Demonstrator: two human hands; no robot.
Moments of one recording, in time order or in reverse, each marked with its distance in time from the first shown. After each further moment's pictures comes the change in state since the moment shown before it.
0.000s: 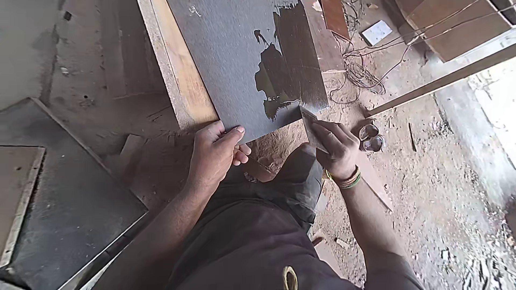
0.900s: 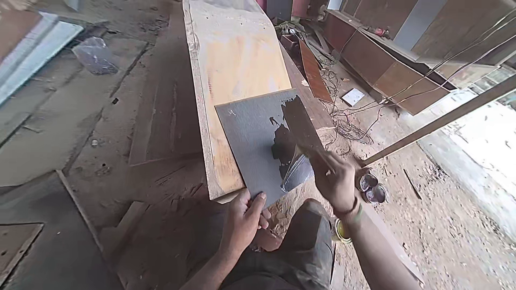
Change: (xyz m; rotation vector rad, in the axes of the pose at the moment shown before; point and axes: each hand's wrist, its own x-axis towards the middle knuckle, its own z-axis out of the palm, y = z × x) left_hand 0.007 -0.021 -0.001 -0.004 -0.105 0.101; right_hand 0.102 -0.026 0.003 0.046 0.075 0.190
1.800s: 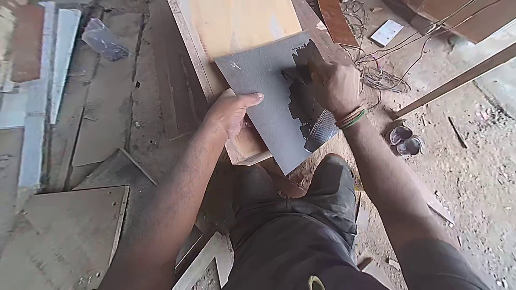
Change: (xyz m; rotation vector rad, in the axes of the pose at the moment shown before) left_hand 0.121 0.127 -0.028 0.088 0.012 -0.182; right_hand 0.096 0.007 0.045 -0.271 -0.268 0.220
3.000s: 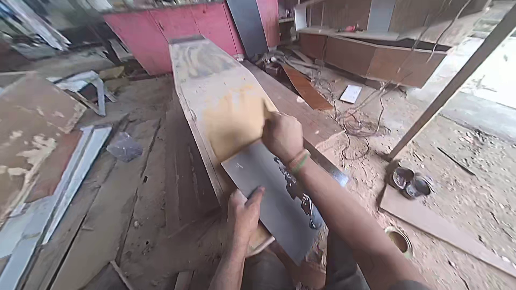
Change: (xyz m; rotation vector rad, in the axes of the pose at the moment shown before) left_hand -0.004 -0.043 0.004 0.232 0.177 0.481; right_hand 0.073 -0.096 -0.032 0.299 0.112 0.165
